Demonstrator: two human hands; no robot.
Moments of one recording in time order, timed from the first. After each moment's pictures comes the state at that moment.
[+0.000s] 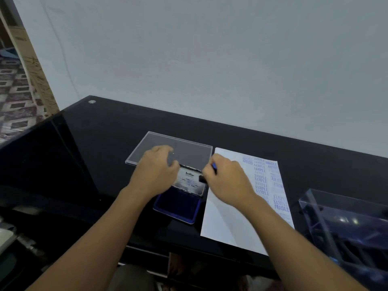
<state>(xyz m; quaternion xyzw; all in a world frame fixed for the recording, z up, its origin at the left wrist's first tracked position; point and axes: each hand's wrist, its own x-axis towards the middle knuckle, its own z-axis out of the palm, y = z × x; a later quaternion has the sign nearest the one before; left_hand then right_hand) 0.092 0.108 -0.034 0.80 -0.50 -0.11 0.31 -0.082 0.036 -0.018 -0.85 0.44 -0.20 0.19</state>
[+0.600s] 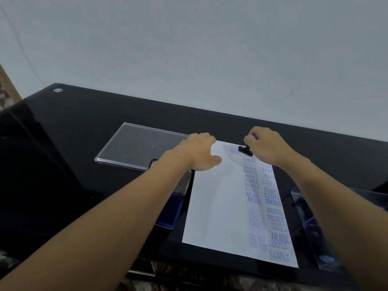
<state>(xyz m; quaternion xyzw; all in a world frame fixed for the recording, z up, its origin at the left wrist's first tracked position) 0.024 -0.012 -0.024 0.70 -0.67 -0.20 0.11 -0.164 -0.105 -0.008 -0.81 0.54 -0.13 0.18</state>
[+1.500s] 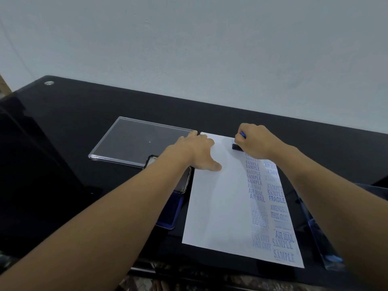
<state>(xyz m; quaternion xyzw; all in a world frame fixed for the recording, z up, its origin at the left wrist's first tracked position) 0.029 -0.033 -0.050 0.70 -0.69 -0.18 -0.01 -0.145 -0.129 -0.036 -0.85 0.51 -0.04 0.14</state>
